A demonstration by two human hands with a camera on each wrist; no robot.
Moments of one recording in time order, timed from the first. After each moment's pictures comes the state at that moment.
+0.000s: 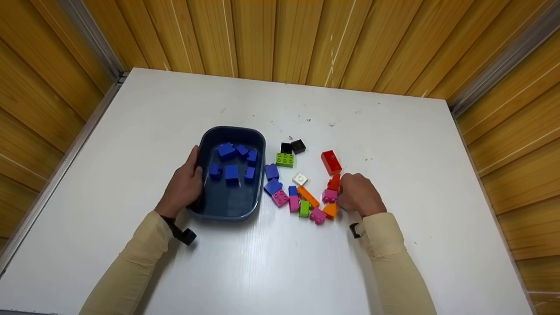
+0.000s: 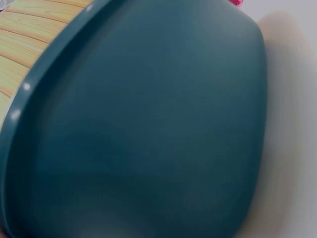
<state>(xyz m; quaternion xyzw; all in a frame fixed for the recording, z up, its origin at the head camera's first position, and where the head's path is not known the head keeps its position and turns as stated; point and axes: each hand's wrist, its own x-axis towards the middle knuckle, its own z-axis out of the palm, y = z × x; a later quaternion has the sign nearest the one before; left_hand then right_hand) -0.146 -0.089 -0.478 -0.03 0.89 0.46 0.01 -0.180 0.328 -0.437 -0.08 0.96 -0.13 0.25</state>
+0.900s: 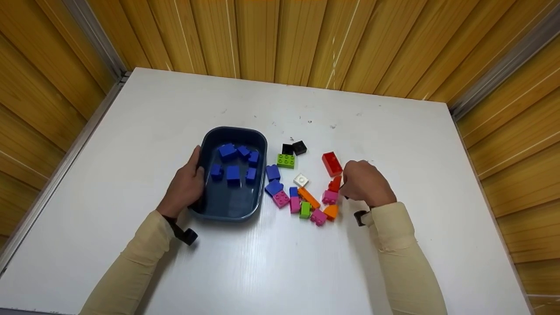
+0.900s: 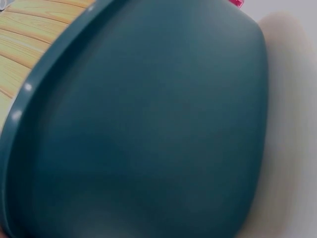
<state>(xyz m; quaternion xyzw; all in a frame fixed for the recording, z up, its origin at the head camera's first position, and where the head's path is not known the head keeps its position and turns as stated) -0.144 -0.089 -0.479 -0.03 0.88 0.47 0.00 -0.189 0.318 -0.386 -0.08 0.95 -0.11 0.27</state>
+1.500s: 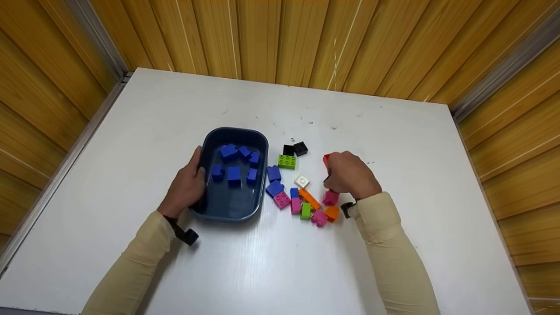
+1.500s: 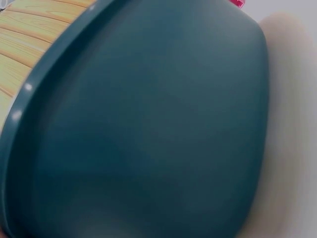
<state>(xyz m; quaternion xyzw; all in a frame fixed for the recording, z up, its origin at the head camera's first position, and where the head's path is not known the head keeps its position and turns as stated) -0.145 -0.089 -0.480 -0.03 0.88 0.47 0.00 -0.198 0.279 -0.370 -0.11 0.96 -0.10 0.25</state>
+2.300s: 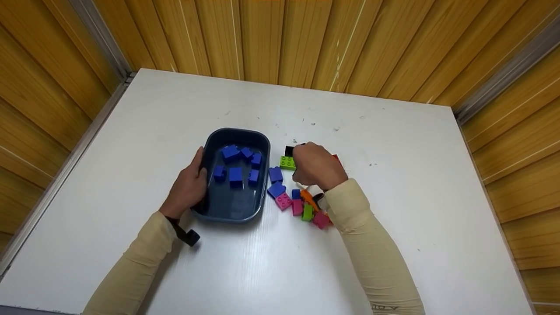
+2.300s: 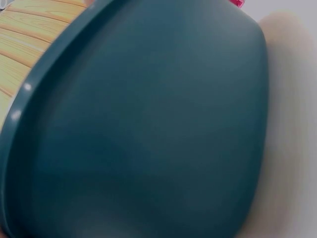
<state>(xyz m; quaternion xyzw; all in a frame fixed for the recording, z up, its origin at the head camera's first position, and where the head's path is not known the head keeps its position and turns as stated) -0.145 -0.088 -0.481 -0.03 0.88 0.47 -0.01 -0.206 0.208 -0.357 -0.19 0.95 -0.07 0.22</state>
